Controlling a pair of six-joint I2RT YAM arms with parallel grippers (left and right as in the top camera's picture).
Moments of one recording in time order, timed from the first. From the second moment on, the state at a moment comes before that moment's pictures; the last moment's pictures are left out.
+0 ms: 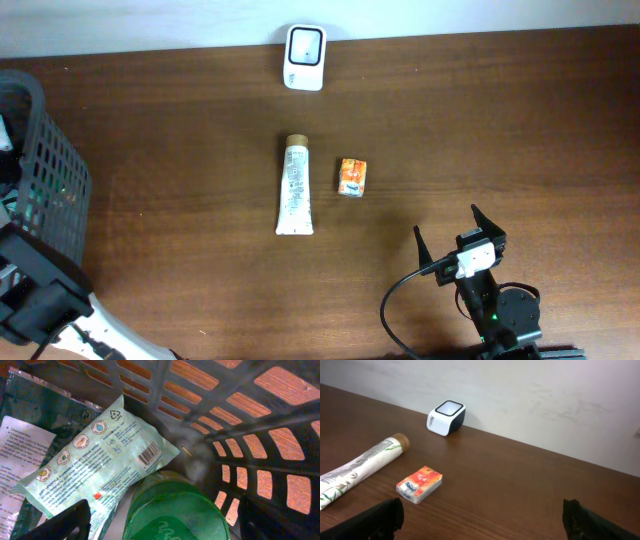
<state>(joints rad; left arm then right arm) 0.67 2.12 1.86 -0.89 0.15 0.18 0.18 0.01 0.01 -0.07 -0.08 -0.18</state>
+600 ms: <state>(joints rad) 0.67 2.18 1.84 -0.91 0.16 0.19 0.18 0.01 0.01 -0.07 -0.08 -0.18</state>
